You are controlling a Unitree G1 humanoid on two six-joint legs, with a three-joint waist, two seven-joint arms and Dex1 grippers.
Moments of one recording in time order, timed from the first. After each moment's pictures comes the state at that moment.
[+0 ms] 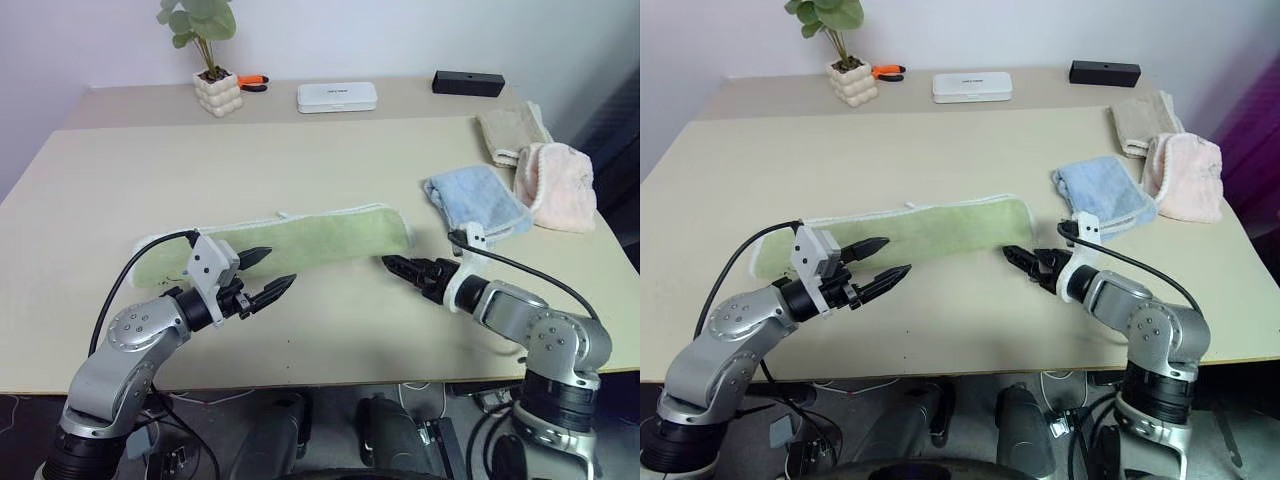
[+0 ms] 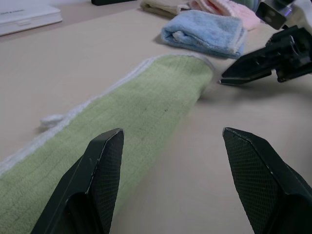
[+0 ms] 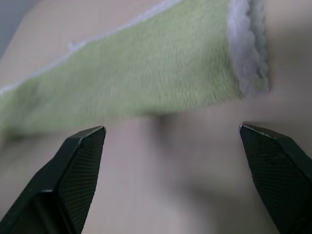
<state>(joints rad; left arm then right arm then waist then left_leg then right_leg) -0.01 0.57 0.04 -0.51 -0.50 0.45 -0.65 -0.35 -0.19 -0.43 -0.31 0.73 1.32 0.20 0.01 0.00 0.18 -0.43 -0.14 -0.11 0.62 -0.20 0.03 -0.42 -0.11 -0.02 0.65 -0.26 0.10</state>
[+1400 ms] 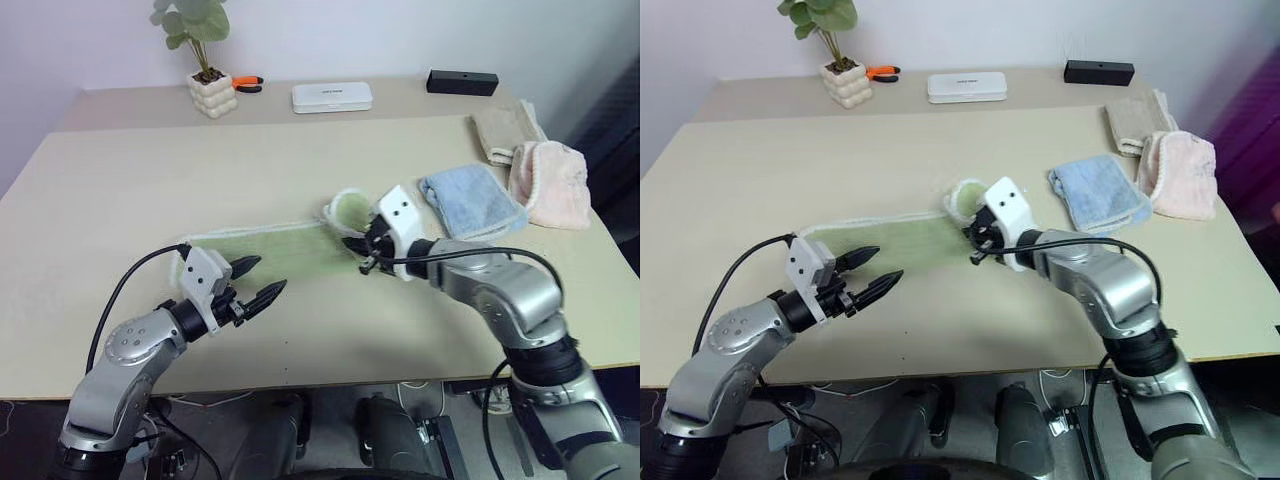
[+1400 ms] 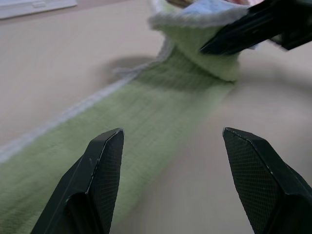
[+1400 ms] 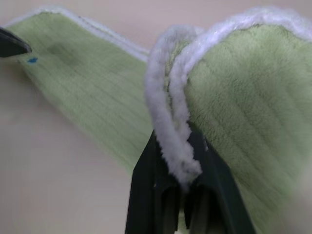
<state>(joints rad) 0.09 0.53 0.05 -0.50 -0.46 0.41 -0.62 -0.56 -0.44 0.28 -0.30 0.44 0.93 0.40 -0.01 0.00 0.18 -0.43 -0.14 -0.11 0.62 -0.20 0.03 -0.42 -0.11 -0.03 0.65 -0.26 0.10</state>
